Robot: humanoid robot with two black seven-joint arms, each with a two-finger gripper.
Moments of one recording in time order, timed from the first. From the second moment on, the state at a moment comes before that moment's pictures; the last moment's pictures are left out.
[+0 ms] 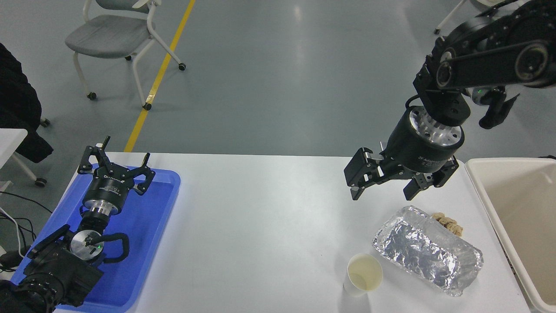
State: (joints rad) left arm -0.63 0.20 -0.88 -0.19 -0.21 -0.79 -0.31; right arm 2.31 -0.12 -1.27 1.54 0.06 0.78 0.04
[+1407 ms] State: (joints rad) left arm -0.63 0.20 -0.88 -0.20 -0.21 -0.79 -0.31; right arm 1.40 -0.30 -0.90 1.19 -0.52 0.50 0.04
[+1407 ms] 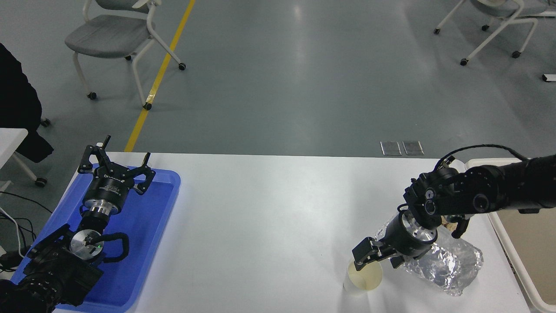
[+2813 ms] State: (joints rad) left arm -0.63 0.20 -0.88 -0.20 -0.21 -0.79 -0.31; right arm 2.30 -0.38 -1.20 1.55 -0.19 0.75 0.04
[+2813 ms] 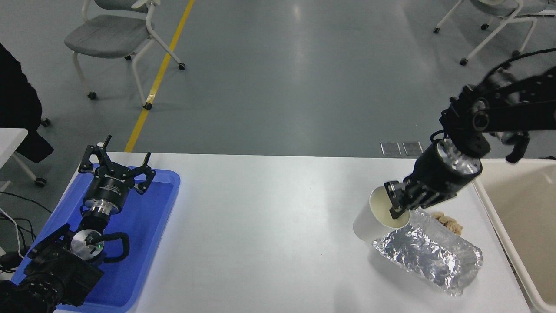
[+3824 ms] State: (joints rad) left arm -0.63 0.20 -0.88 -0.19 -0.21 -0.79 -0.31; right arm 2.29 -0.83 -1.38 1.27 -0.70 0.79 0.05
